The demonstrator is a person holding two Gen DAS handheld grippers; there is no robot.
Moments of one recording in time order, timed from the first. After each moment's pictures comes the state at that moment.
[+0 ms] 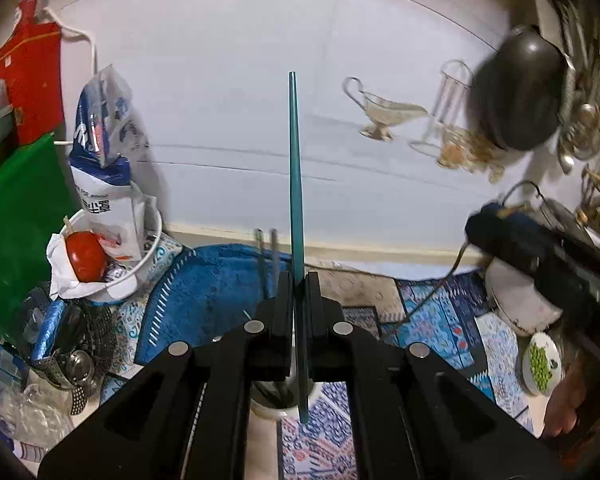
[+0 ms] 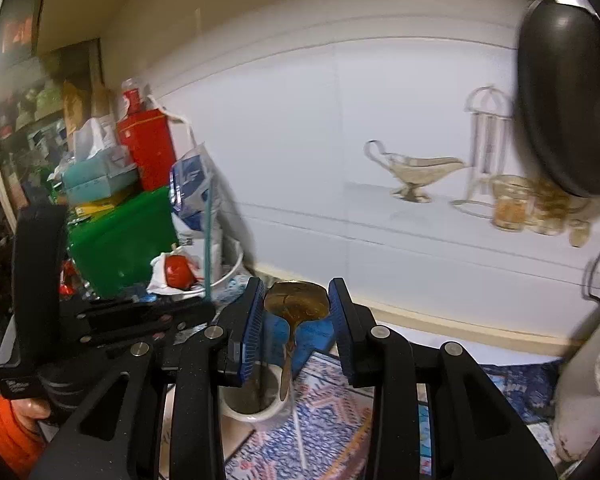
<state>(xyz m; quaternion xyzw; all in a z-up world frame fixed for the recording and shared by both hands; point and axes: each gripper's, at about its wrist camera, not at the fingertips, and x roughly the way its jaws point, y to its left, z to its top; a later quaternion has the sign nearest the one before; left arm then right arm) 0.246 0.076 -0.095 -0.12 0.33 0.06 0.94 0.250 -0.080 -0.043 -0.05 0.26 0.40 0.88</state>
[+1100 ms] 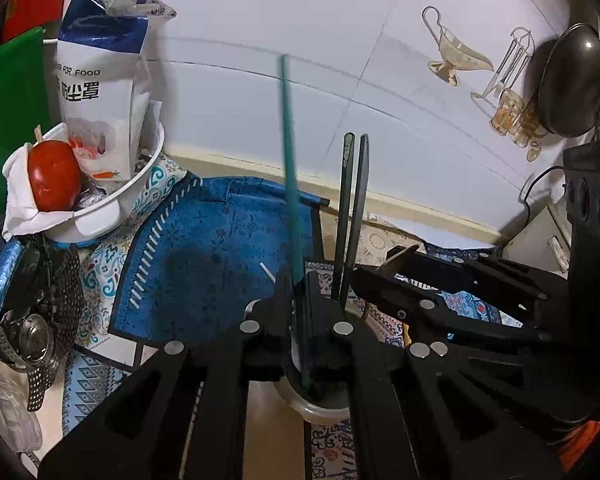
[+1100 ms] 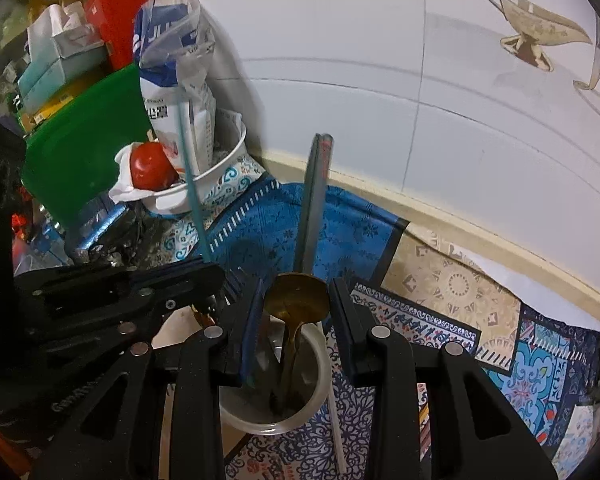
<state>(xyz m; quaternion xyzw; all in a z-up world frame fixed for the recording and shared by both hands) 0.269 0.126 -0.187 -0.18 0.39 0.04 0.90 0.289 0.011 -0.158 -0.12 0.41 0.39 0.81</state>
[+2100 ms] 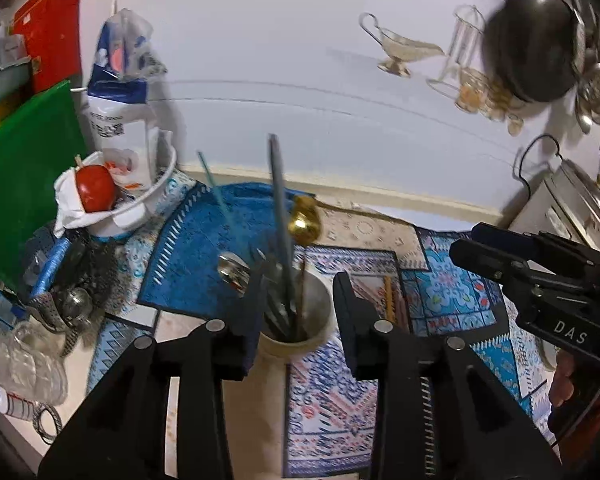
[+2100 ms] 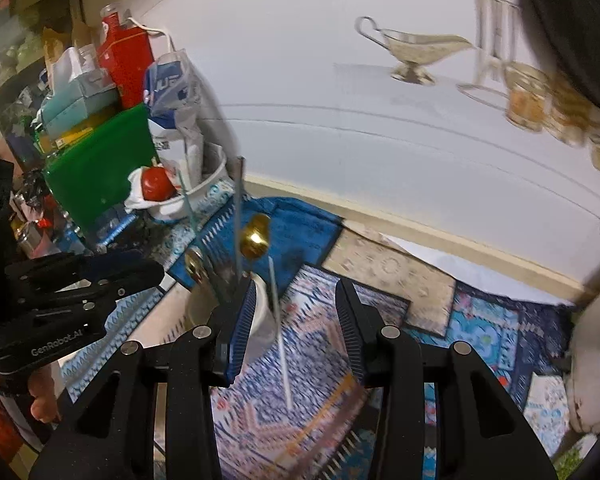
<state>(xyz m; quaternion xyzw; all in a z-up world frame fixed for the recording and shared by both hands) 0.219 0.050 -0.147 -0.11 0.39 0.08 0.91 0.266 -0.107 -0.116 -0.09 0.38 0.37 0.84</state>
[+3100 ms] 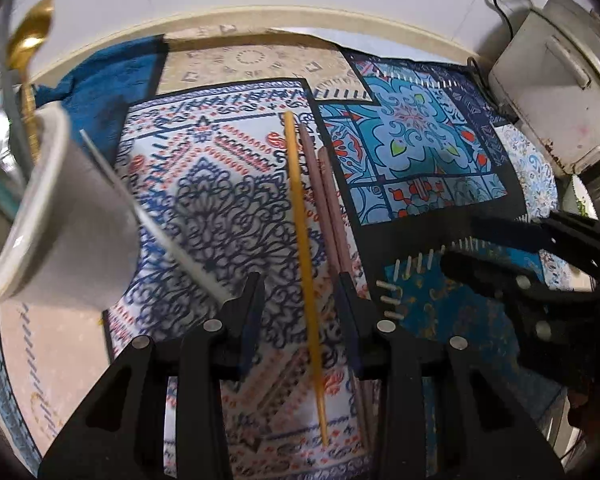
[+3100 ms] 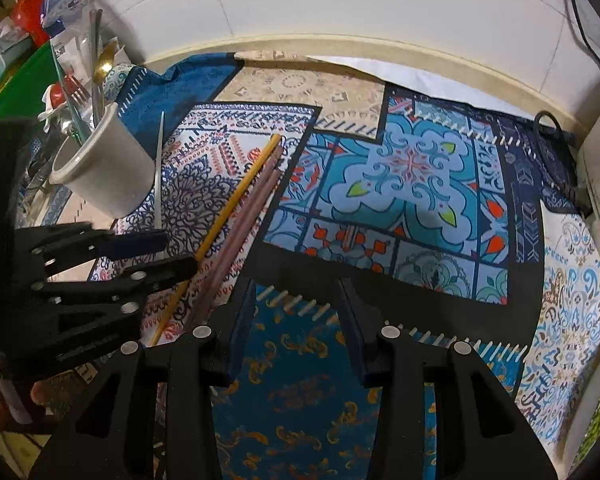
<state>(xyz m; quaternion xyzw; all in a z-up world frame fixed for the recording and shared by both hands) 0.291 -0.062 -0.302 -0.06 0.56 -0.03 0.83 0.278 -0.203 -0.251 -0.08 0.53 0.29 0.79</state>
